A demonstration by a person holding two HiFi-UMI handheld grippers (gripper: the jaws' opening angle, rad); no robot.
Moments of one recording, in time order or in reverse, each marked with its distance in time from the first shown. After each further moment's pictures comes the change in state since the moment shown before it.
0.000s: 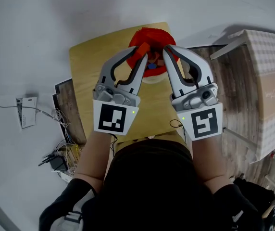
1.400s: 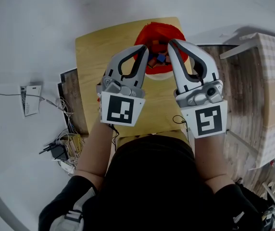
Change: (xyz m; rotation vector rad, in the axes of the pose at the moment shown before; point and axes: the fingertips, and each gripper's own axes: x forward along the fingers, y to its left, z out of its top) left arm 0.009 0.000 -0.043 0.036 0.177 0.036; right arm 0.010 -0.002 -0.017 0.048 -0.019 0.039
